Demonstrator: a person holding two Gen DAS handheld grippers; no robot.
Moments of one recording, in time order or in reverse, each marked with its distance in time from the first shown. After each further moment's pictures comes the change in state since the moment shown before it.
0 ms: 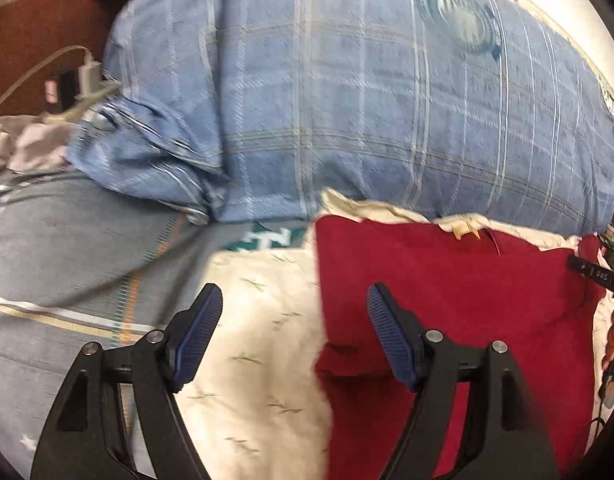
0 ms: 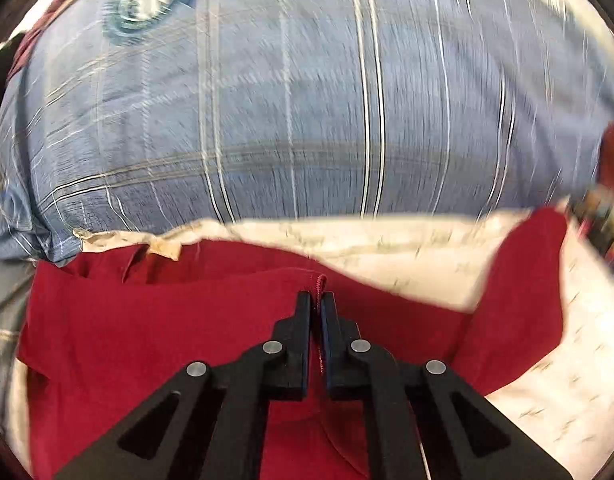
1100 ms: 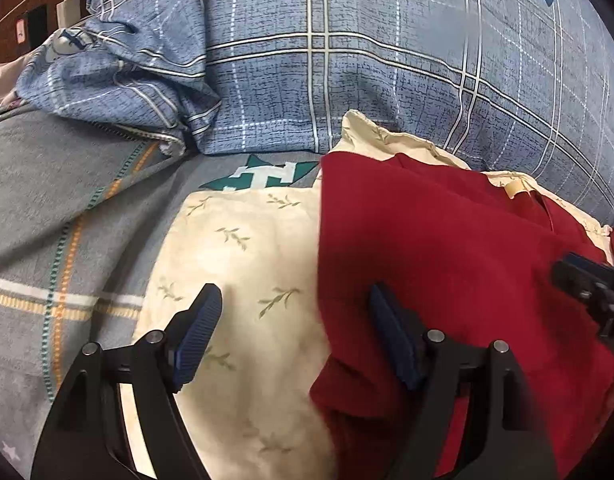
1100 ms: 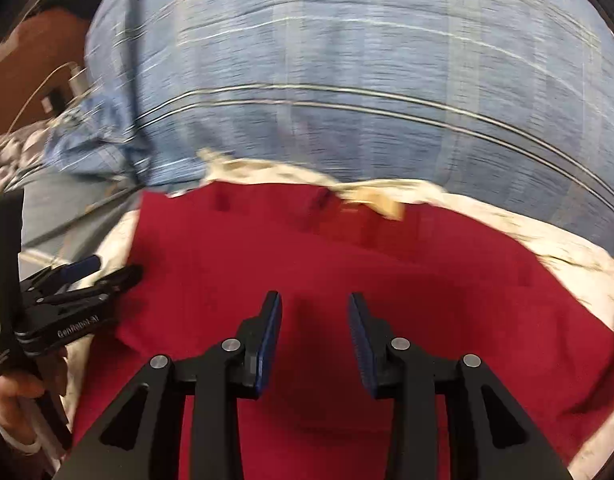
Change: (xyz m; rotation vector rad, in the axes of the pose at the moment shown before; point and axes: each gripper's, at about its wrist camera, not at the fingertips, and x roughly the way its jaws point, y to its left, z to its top) left arm 0.066 -0.004 -0.021 -0.060 0.176 0.057; right arm 0.016 0.160 -0.027 -0.299 0.105 0.273
